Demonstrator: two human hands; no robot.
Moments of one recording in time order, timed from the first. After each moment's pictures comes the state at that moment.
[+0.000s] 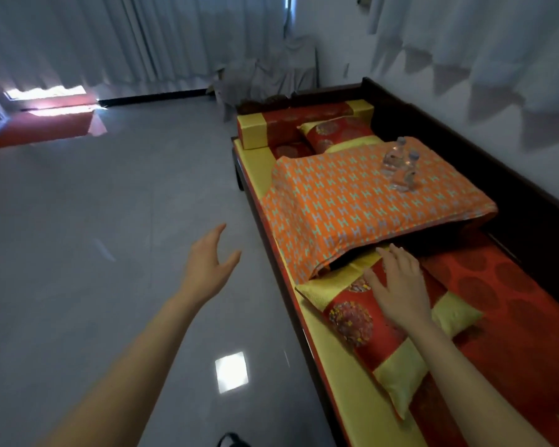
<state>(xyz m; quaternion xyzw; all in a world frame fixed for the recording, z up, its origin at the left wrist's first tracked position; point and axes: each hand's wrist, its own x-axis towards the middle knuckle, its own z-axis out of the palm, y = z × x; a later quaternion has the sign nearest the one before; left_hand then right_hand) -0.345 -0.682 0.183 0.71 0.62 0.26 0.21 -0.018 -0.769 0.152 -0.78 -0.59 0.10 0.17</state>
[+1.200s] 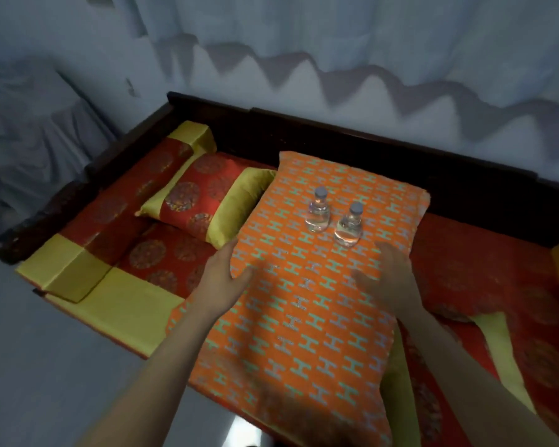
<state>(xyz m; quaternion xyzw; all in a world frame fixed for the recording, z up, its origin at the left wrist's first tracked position) -0.041 -0.081 0.129 0.89 0.27 0.11 0.34 0.138 -0.348 0.100 -0.93 -0.23 0.08 0.27</state>
